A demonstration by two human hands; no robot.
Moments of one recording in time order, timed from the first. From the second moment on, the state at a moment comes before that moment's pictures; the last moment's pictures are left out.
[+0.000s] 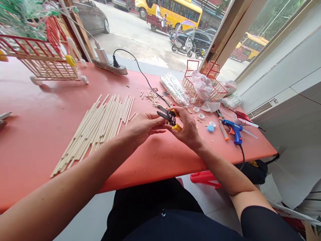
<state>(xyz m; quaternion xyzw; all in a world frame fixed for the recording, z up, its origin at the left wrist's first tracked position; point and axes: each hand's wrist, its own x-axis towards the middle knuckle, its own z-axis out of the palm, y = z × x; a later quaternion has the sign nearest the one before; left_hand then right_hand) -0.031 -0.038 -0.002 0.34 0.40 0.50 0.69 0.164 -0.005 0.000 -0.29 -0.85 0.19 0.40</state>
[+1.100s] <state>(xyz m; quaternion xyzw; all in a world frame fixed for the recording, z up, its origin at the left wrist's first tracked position) -0.023 -0.039 -0.004 0.34 0.37 0.54 0.68 0.168 0.005 -0.004 -0.24 -0.86 0.16 0.42</state>
